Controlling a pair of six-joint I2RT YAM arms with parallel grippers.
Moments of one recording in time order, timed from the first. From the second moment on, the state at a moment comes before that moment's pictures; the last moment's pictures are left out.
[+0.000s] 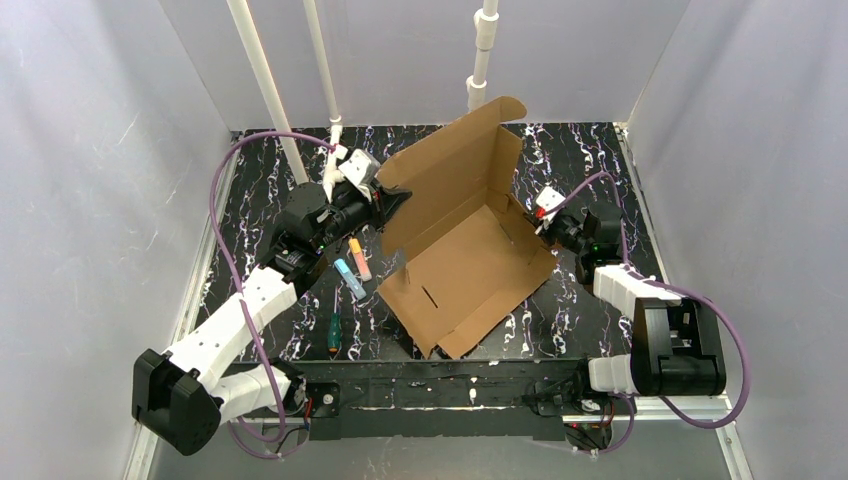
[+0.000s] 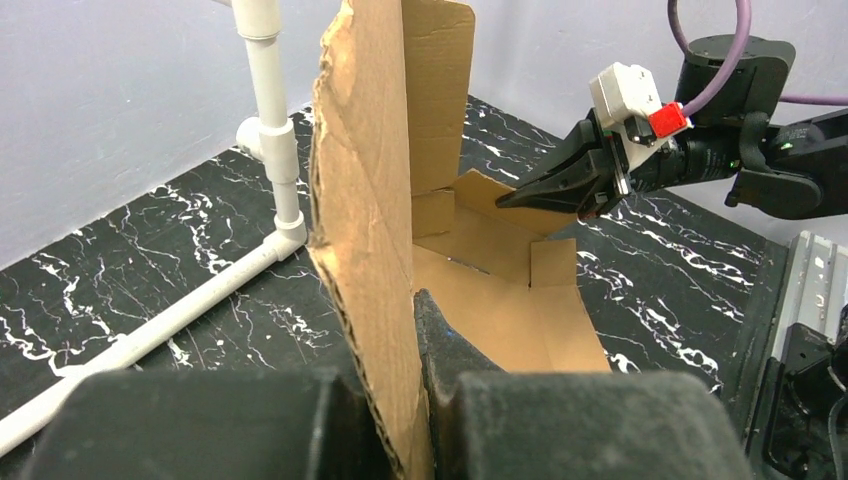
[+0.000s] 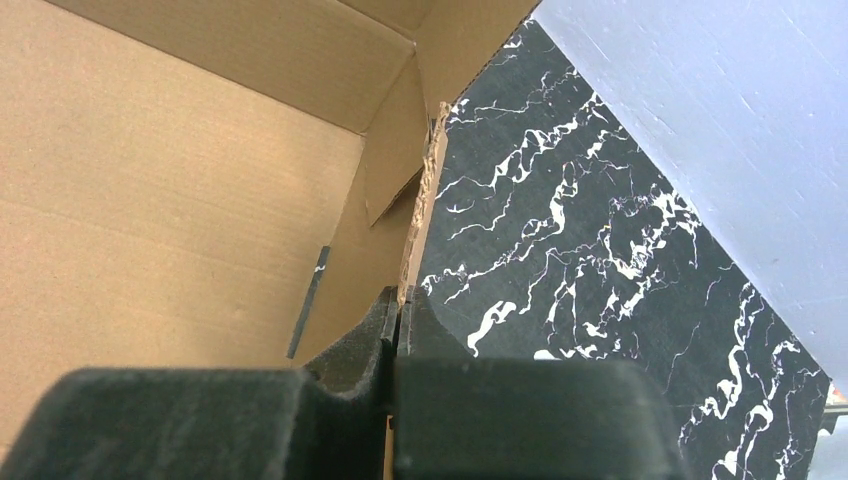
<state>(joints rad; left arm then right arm) -0.53 1.10 0.89 0.24 0.38 -0.07 0.05 1.34 0.53 0.56 -0.73 -0.60</state>
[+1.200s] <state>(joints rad) -0.60 1.25 1.27 -0.05 0.53 0.29 0.16 1.48 0.75 0.69 -0.60 -0.51</state>
